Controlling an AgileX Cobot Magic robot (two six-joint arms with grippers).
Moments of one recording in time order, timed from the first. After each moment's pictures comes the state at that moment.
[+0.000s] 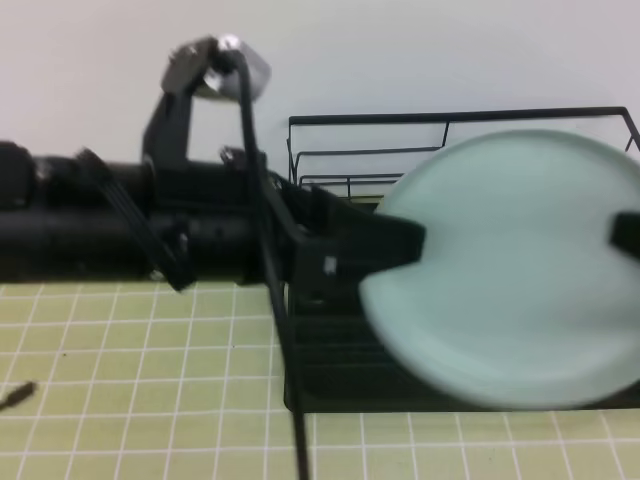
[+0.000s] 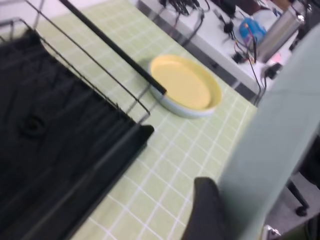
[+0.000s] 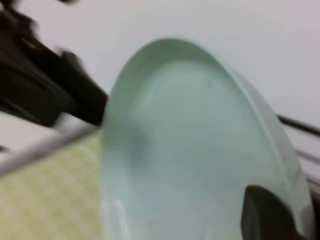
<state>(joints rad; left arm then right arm) -0.48 1.23 -1.08 -1.25 0.83 0.84 -0.03 0.89 -0.63 1.52 0.71 -1.58</state>
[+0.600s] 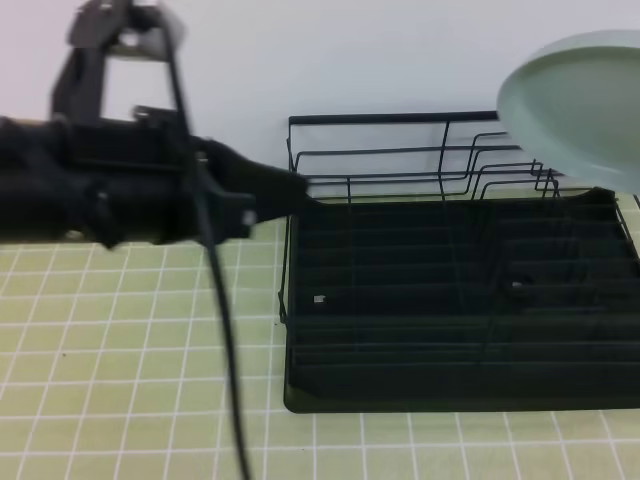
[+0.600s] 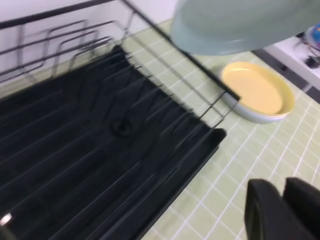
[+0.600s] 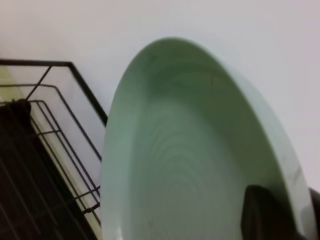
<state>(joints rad) -0.32 1.21 -1.14 -1.04 0.85 0.72 -0.03 1.09 -0.92 1.34 0.43 -2.22</state>
